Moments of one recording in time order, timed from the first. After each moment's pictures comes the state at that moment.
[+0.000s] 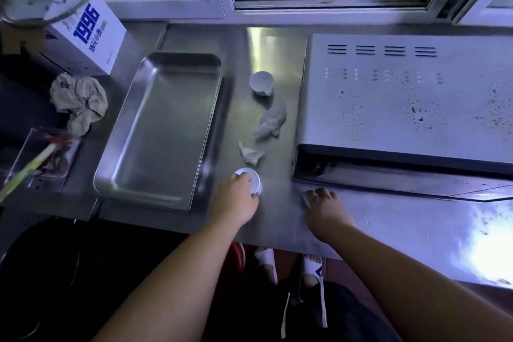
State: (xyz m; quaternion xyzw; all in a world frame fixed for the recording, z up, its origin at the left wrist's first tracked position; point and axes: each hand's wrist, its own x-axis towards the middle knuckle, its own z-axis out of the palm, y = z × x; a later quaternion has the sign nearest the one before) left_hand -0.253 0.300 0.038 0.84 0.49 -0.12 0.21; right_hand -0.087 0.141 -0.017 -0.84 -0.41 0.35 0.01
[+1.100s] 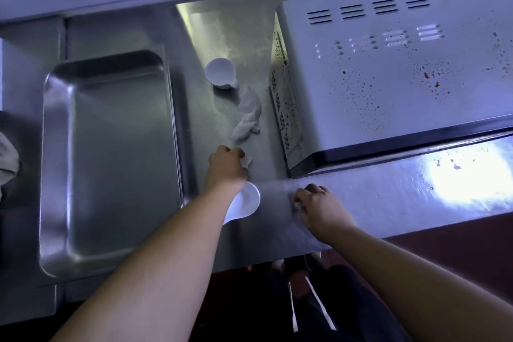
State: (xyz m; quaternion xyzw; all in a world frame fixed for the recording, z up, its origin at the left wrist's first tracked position) left_hand -0.186 0.419 -0.039 0.88 0.36 -0.17 0.26; right_hand -0.128 0.174 -0.024 -0.88 -0.36 0.31 0.11
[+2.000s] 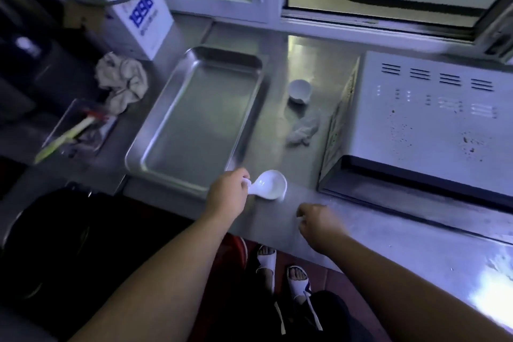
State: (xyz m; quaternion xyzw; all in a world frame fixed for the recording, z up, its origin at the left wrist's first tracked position) left_hand -0.319 0.342 0.036 0.79 0.55 0.03 0.27; right_hand -0.140 0.182 0.010 -0.80 -0.48 0.36 0.07
